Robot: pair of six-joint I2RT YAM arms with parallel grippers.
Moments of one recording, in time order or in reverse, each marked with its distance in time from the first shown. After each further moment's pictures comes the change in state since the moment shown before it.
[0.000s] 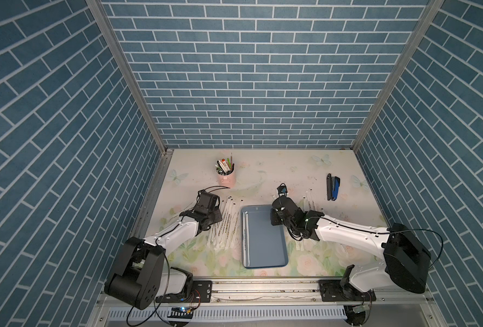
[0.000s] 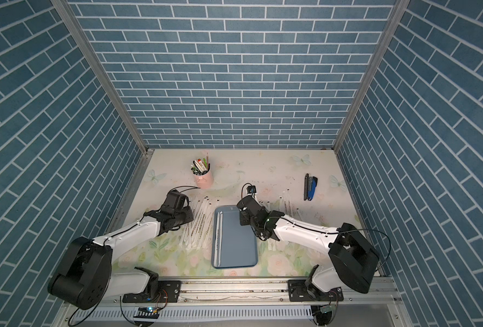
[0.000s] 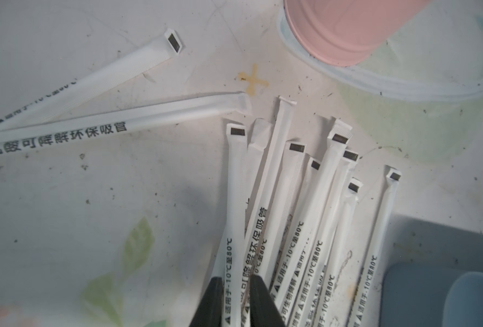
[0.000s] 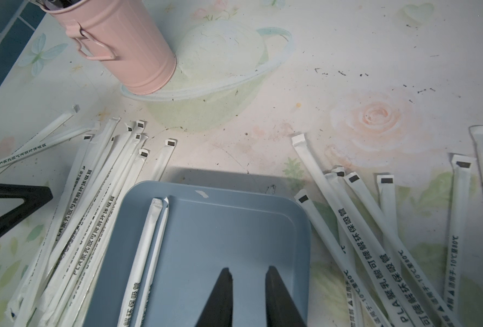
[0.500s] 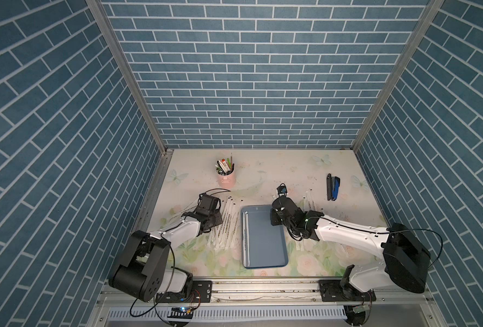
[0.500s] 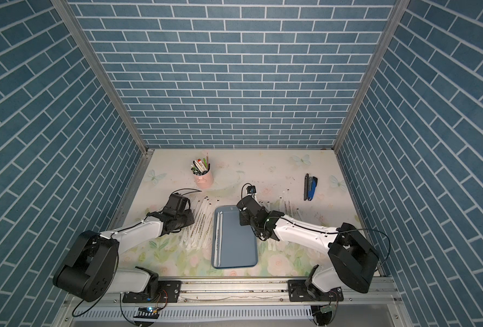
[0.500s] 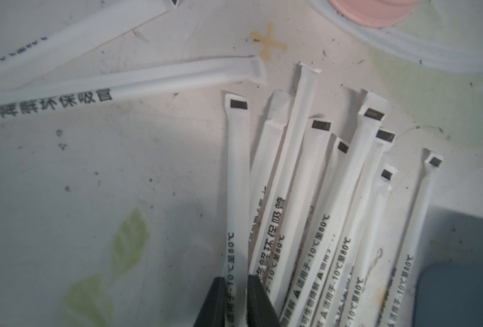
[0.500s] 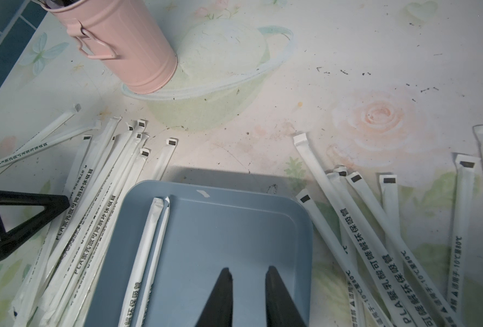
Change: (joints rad) left arm -0.004 0.051 -0.027 0.042 0.010 -0.002; right arm 0.000 0.003 0.000 0.003 -0.006 0.000
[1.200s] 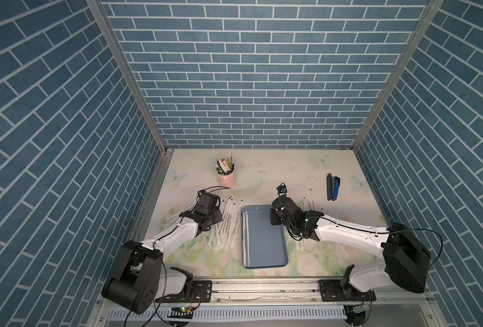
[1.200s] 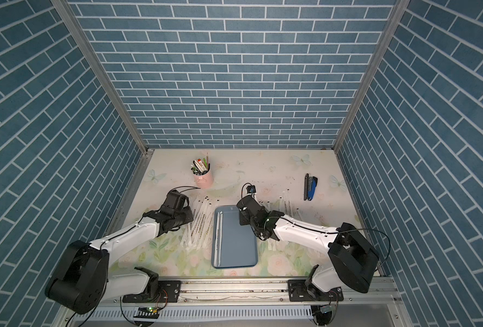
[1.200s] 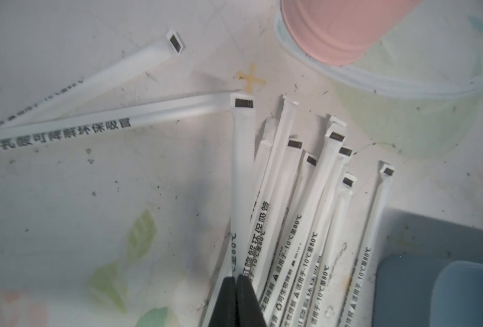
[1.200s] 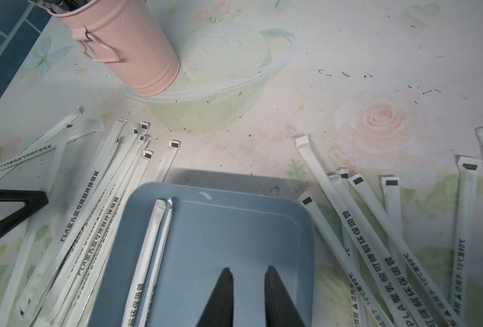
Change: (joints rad) left arm -0.019 -0.109 0.050 -0.102 -0.030 -0.010; right arm 0.000 0.000 0.000 0.010 -0.001 -0.001
